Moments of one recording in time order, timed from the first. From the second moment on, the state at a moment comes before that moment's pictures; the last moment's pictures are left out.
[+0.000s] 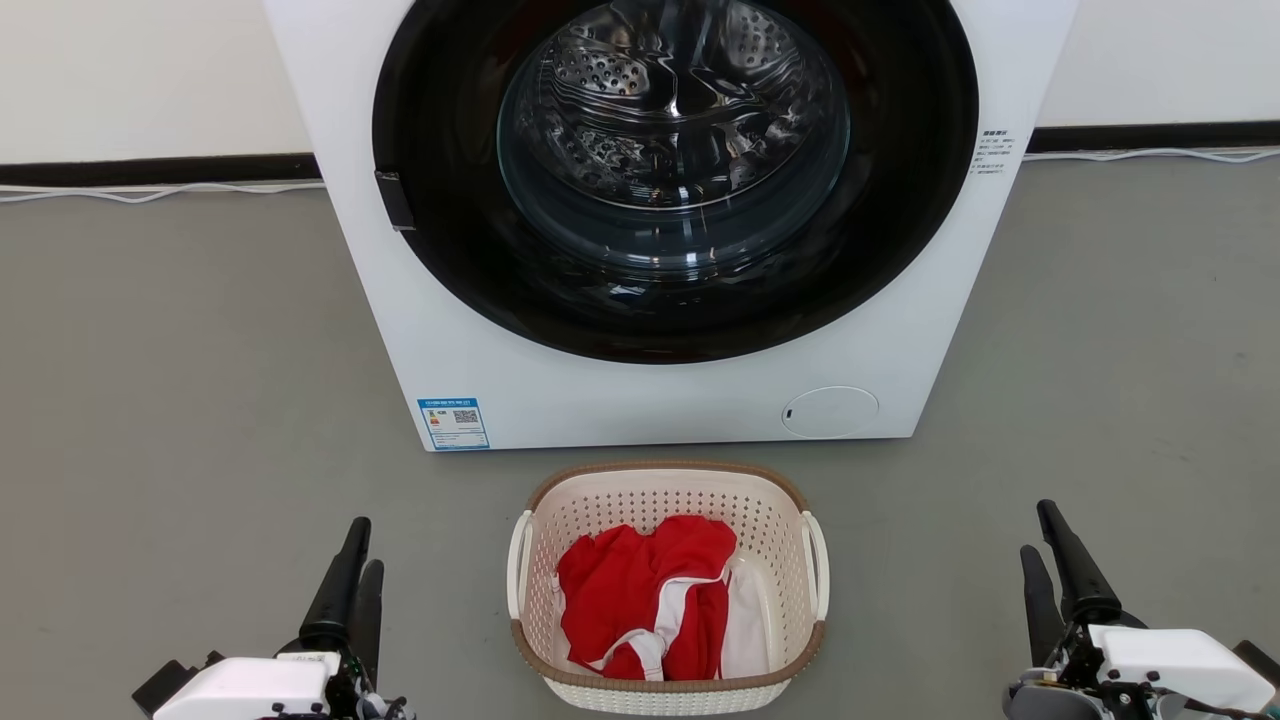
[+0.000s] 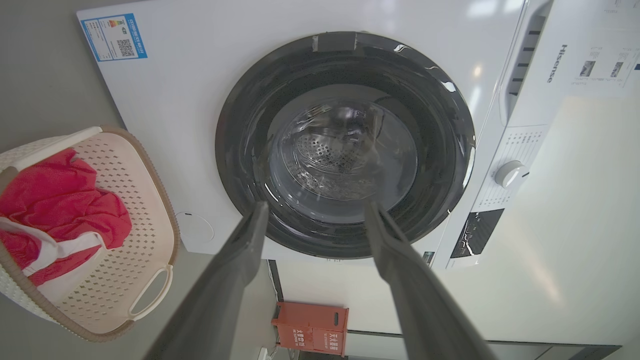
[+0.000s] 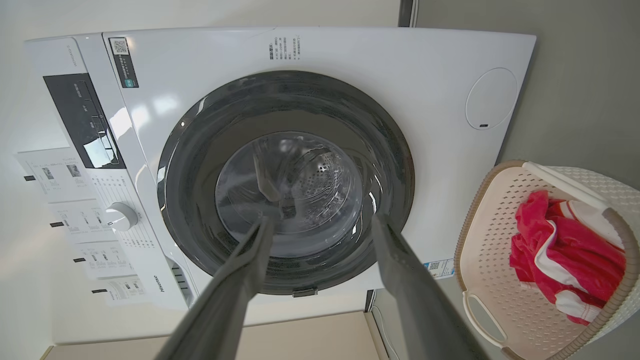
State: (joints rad) left arm -0.04 0.03 0.04 0.32 -1.60 -0.12 0.06; right arm -0.05 -0.04 -0.11 0.30 1.58 0.12 0.07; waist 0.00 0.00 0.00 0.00
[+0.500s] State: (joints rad) left arm -0.04 0.03 0.02 0.33 -1.47 -0.12 0.01; right arm -0.04 -0.04 -0.10 0.29 1.38 0.12 0.02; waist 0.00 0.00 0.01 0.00
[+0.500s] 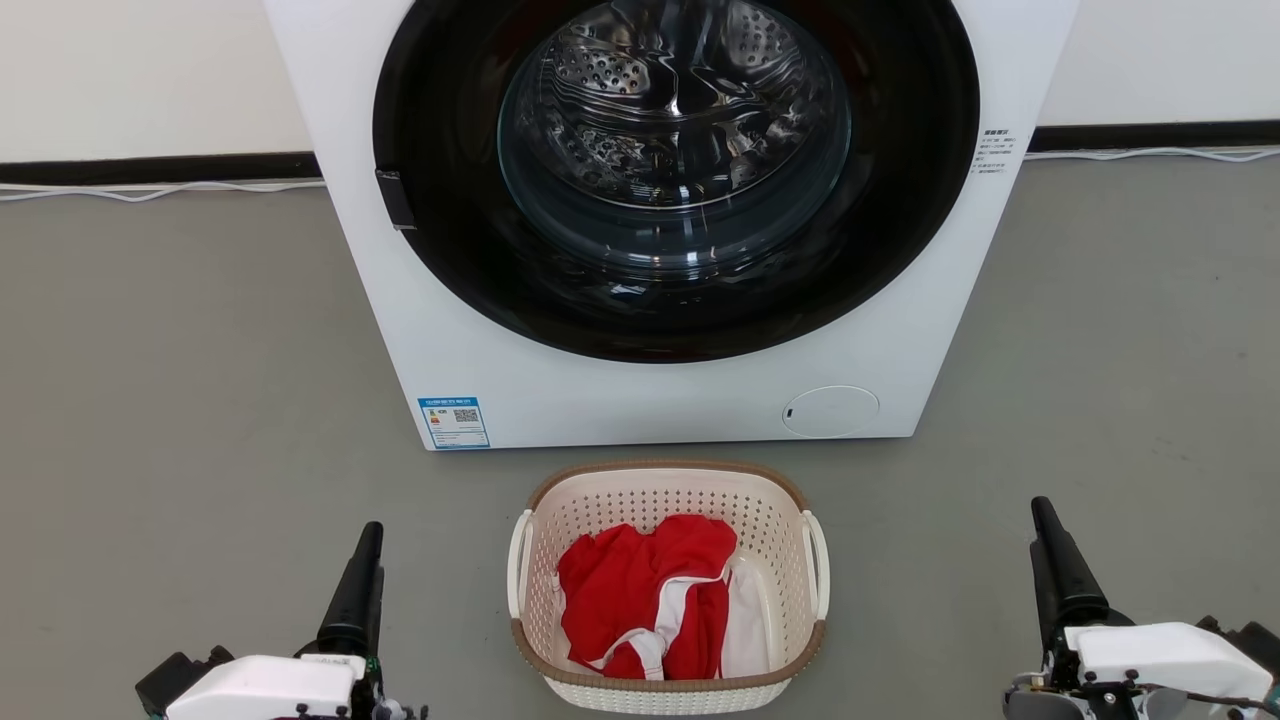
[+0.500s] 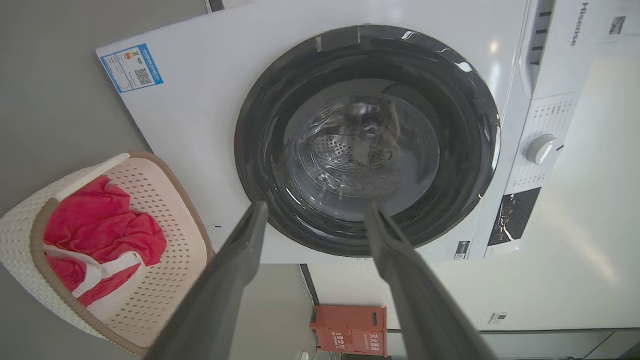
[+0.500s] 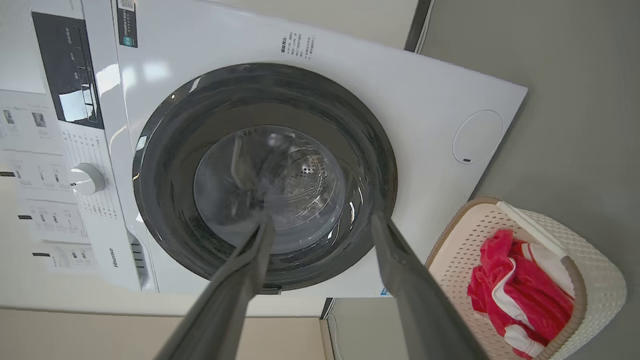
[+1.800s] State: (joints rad) left arm -0.04 0.03 -0.03 0.30 -0.84 -0.04 -0.10; right arm -0.04 -0.06 -0.09 0.25 0.63 0.12 -0.09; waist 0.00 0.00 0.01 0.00
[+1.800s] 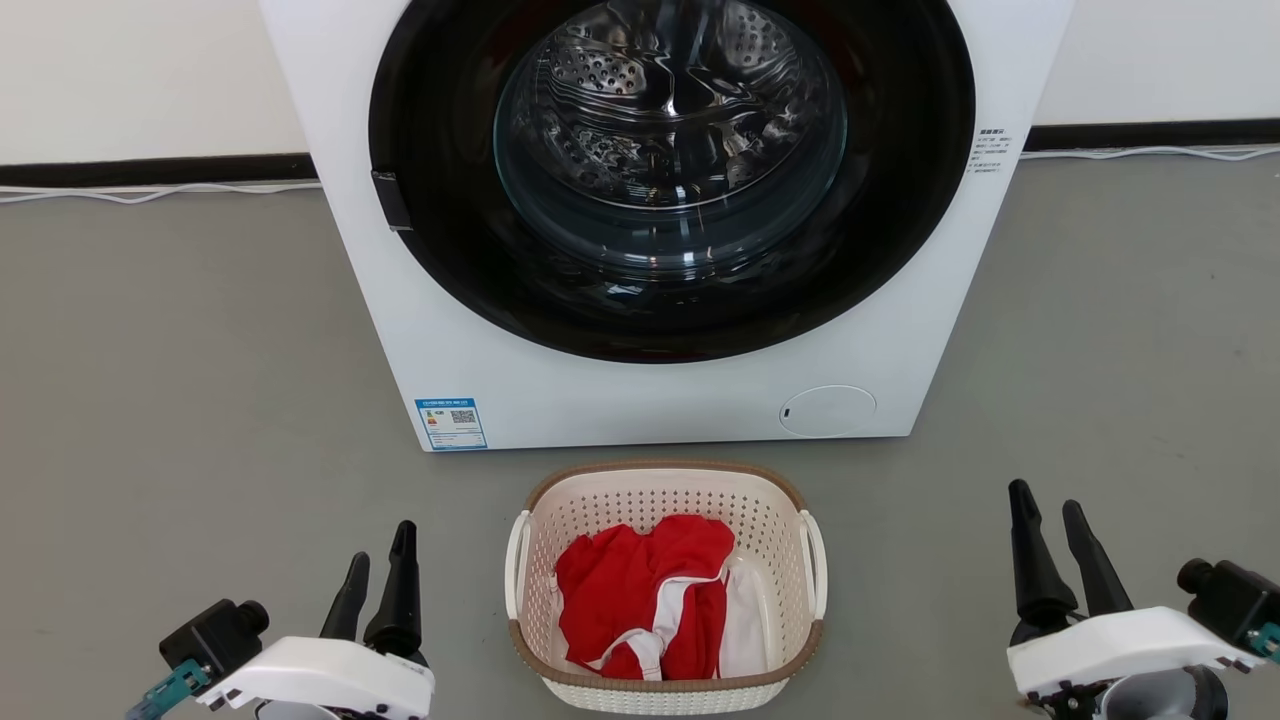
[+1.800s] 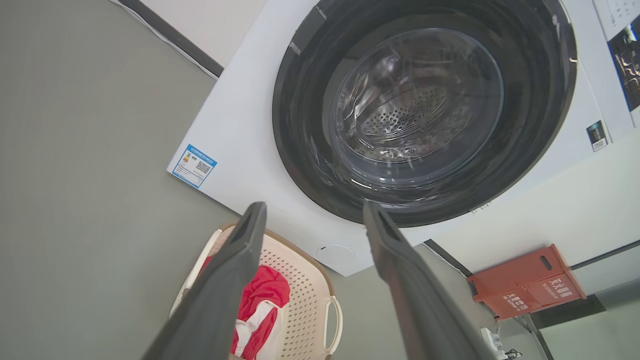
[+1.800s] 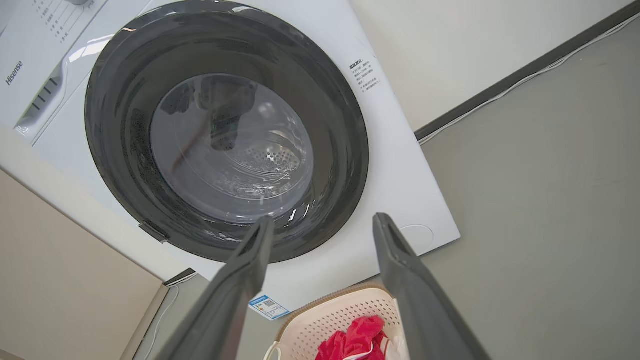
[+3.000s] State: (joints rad) left arm -0.03 0.04 -0.07 0.30 -0.31 -0.01 -0.20; right arm -0.05 -0.08 -0.08 0.37 0.13 0.12 -0.20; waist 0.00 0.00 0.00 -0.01
